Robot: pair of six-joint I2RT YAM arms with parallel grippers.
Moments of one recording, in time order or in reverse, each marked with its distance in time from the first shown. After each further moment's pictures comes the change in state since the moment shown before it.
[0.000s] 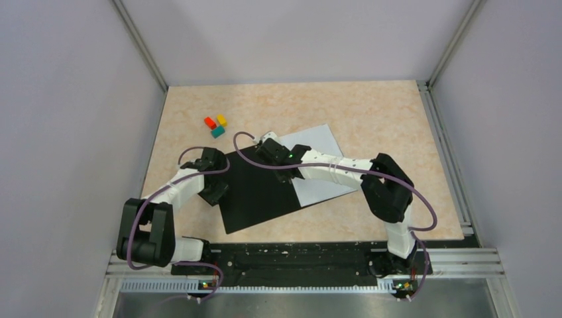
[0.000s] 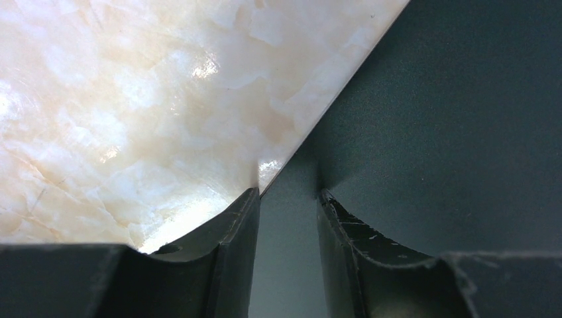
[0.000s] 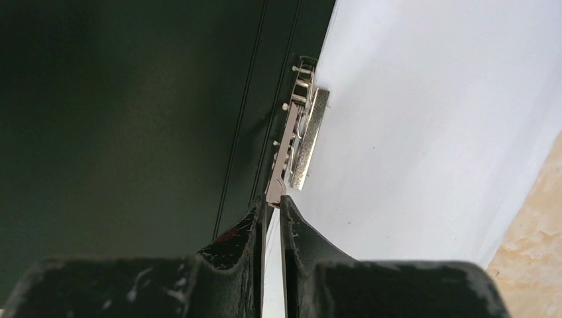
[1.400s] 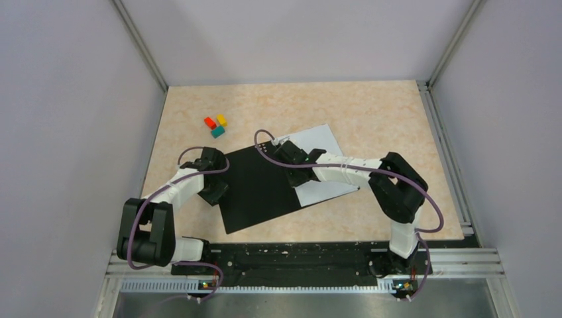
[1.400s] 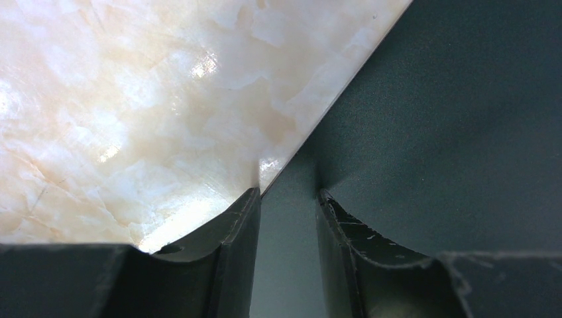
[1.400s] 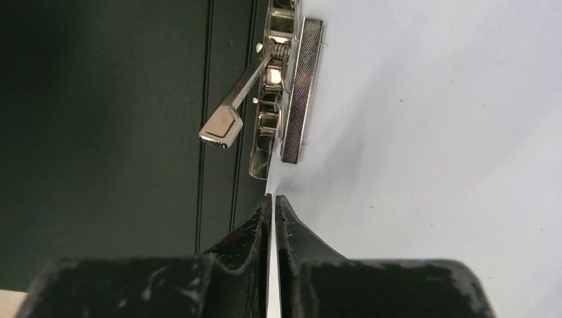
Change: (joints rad) left arm 0.007 0.002 0.002 -0.002 0.007 0.001; right arm -0.084 -0.089 -0.269 0.153 -0.163 0.131
